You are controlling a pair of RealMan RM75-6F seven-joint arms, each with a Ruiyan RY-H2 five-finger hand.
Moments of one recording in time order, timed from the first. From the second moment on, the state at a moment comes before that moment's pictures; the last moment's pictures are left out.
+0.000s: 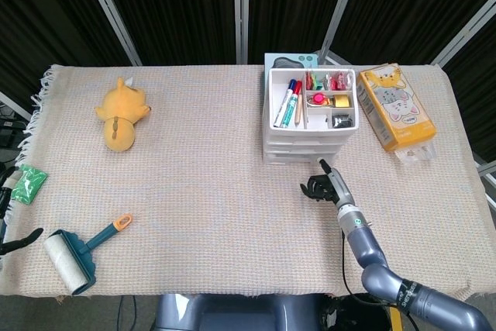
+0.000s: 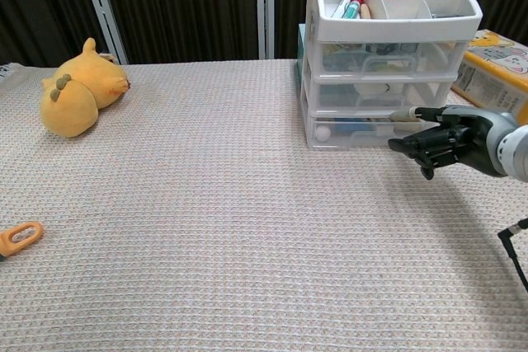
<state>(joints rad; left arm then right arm) -0.05 -1.06 -0.04 -1.62 1.53 1.55 -0.10 0.51 -1.58 0.45 -1.53 -0.72 0.74 0.27</state>
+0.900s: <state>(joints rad) -0.05 -1.06 -0.04 -1.63 1.53 1.54 -0.10 0.64 -1.63 0.41 -1.40 -0.58 0.77 0.16</state>
